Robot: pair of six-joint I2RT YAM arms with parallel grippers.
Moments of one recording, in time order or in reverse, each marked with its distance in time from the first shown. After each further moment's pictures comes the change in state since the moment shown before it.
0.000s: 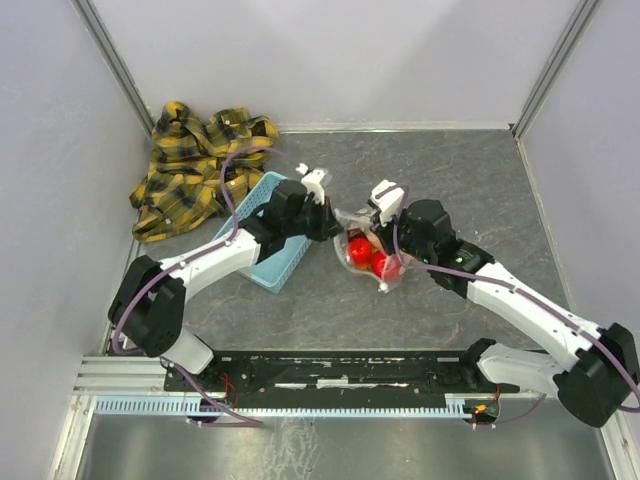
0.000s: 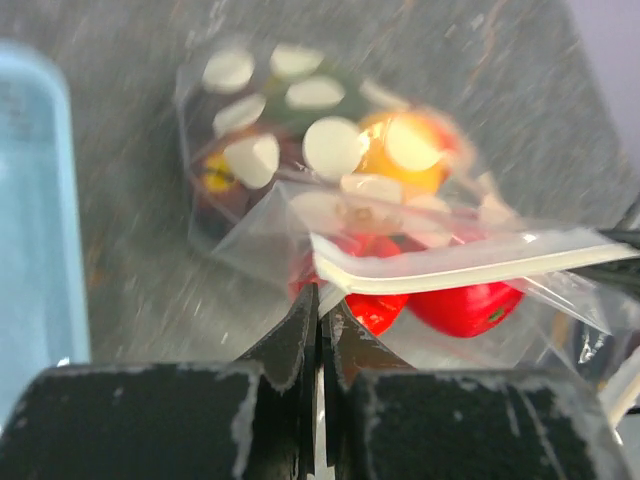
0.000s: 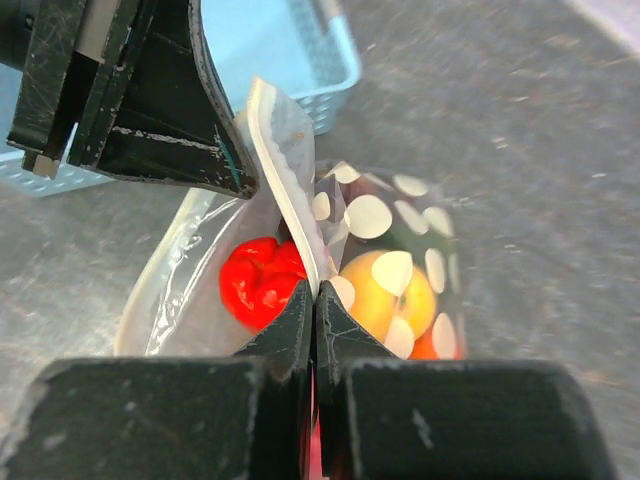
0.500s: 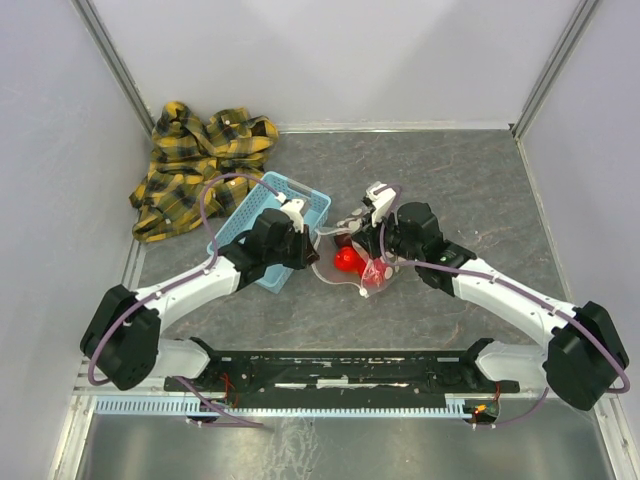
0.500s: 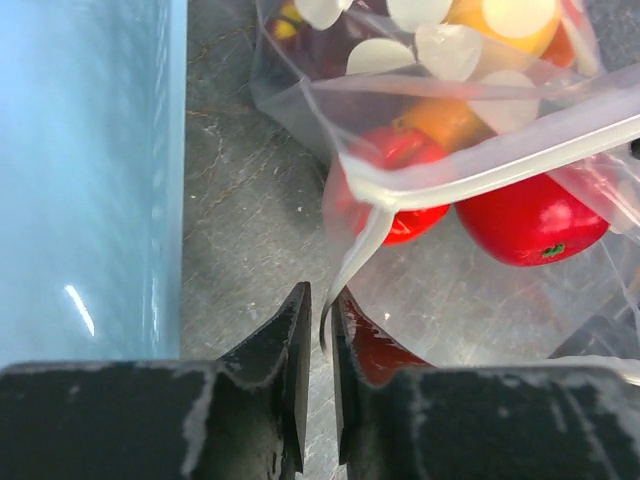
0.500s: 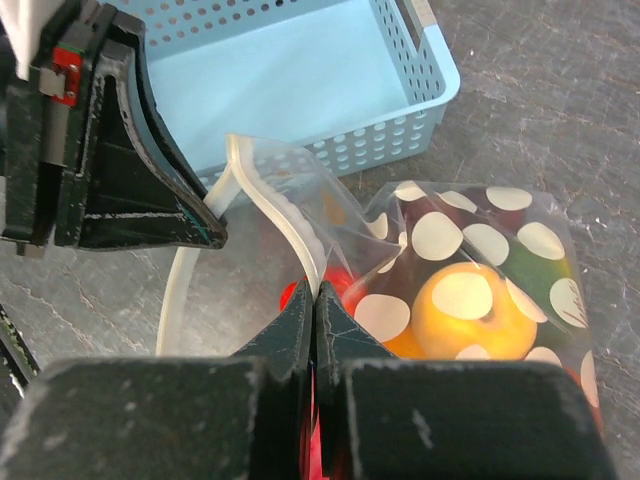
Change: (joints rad) left arm 0.014 -0.223 -0.296 -0.099 -0.117 0.011; right arm 0.004 0.124 -0.084 0.204 -0.172 0.220
